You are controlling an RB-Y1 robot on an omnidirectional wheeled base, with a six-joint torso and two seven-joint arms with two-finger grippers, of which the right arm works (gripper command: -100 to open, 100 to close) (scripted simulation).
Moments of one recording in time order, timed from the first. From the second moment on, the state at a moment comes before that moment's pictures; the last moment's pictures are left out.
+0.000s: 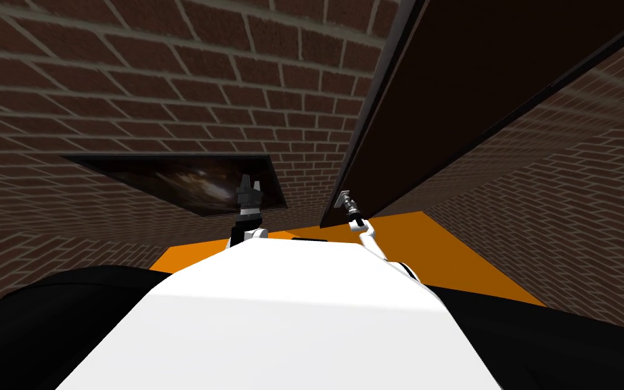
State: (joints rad) arm -0.10 -0.32 -0.02 -1.07 0.14 -0.30 0.79
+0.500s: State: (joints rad) arm -0.12 -0.30 -0.02 -1.03 0.04 -0.24 0.78
